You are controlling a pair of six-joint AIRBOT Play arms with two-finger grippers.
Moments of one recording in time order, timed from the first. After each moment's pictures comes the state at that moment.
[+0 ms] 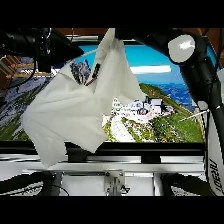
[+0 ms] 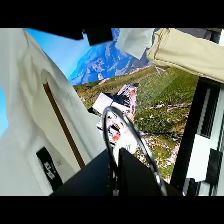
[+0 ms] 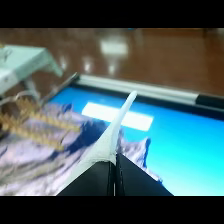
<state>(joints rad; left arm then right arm) -0.26 -1.34 2.00 0.68 -1.40 -0.87 0.44 -1.40 1.78 -1.11 0.60 1.31</state>
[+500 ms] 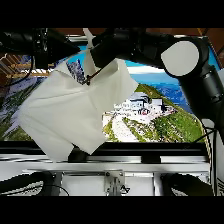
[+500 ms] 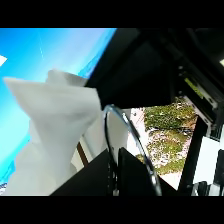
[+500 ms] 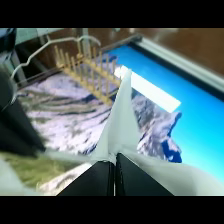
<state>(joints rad) -0.21 -1.35 2.01 0.68 -1.40 -0.86 0.60 -1.31 1.78 -1.14 0.80 1.18</state>
